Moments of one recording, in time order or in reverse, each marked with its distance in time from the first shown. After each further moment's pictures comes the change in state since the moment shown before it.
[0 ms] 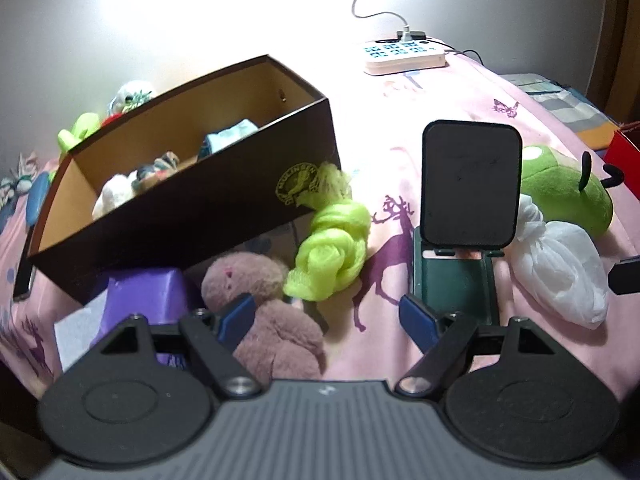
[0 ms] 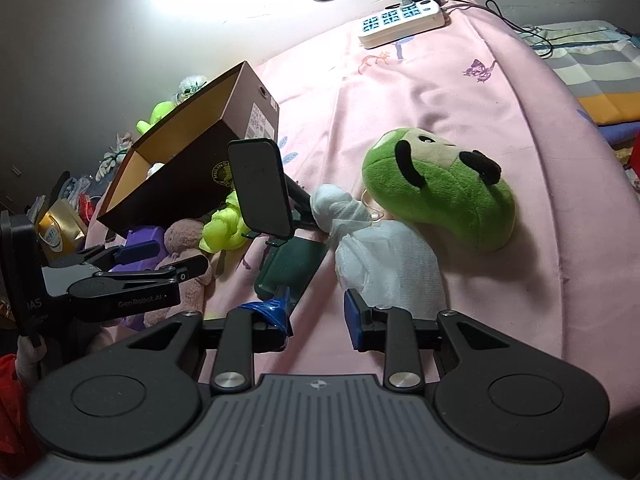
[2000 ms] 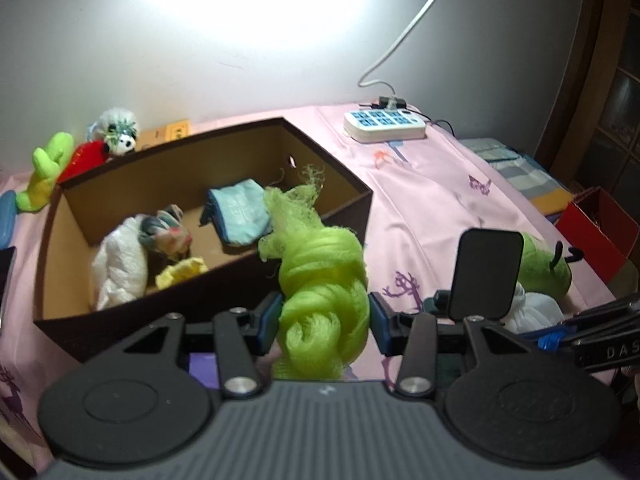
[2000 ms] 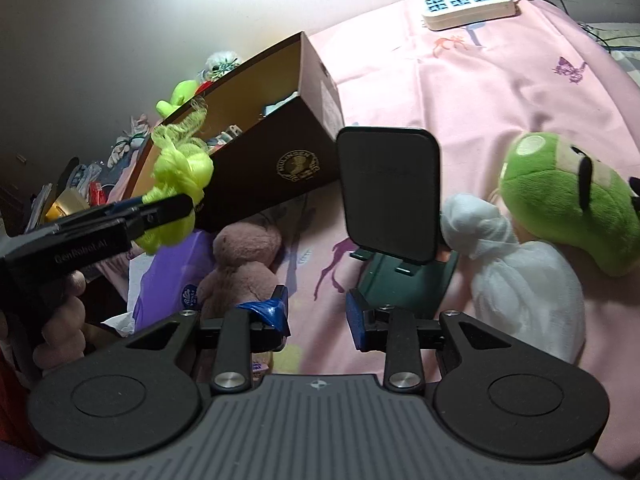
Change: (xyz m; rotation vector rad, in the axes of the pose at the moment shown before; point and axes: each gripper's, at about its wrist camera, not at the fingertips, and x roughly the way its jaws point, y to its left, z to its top) left arm -0.024 0.107 0.028 -0.088 -0.146 -0.210; right arm 0.066 0.093 0.022 -0.034 0.058 0.038
